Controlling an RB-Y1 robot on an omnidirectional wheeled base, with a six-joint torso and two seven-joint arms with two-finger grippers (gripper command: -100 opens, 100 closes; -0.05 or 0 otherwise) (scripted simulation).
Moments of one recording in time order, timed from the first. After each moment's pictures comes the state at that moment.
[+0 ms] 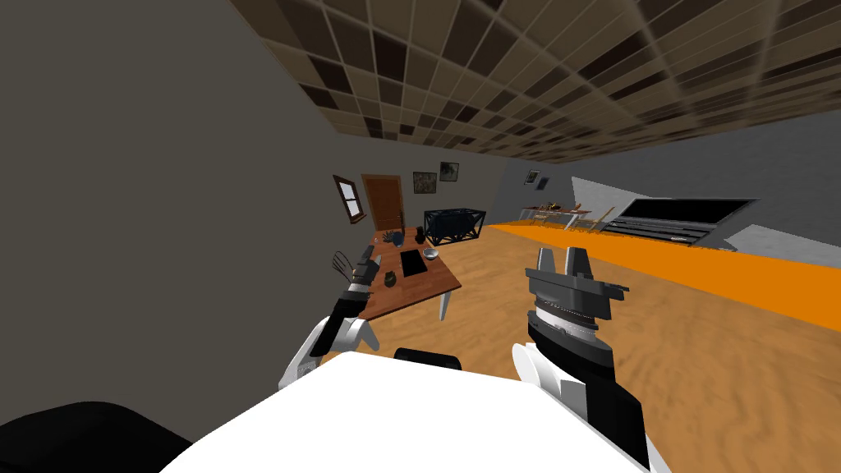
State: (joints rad) left arm 0.44 0.13 -0.03 -2.25 -0.07 -0.22 0.10; right arm 0.52 0.03 -0.07 -2.38 -0.09 -0.63 -0.06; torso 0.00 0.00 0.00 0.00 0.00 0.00
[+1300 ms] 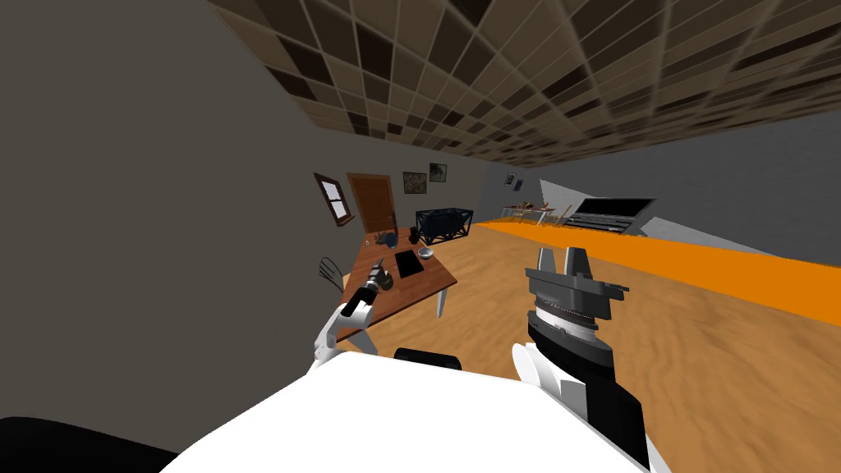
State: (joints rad) left arm 0.24 0.17 0.02 -1.93 0.05 0.18 0.25; right arm 0.52 0.03 -0.07 -2.38 -0.09 -0.63 -0.06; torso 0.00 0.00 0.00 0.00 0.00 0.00
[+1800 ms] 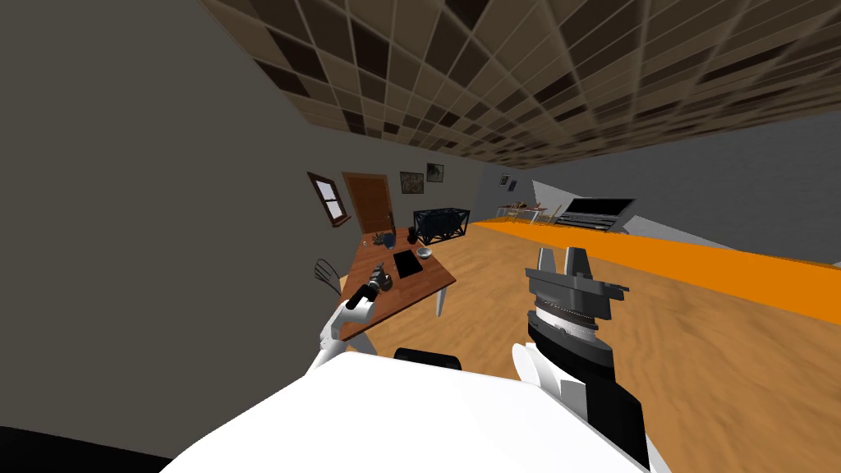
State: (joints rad) left arm 0.18 0.19 0.03 -1.84 0.09 0.31 0.29; right arm 0.52 0.03 -0.07 -2.38 -0.09 -0.63 -0.06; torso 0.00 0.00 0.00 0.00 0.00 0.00
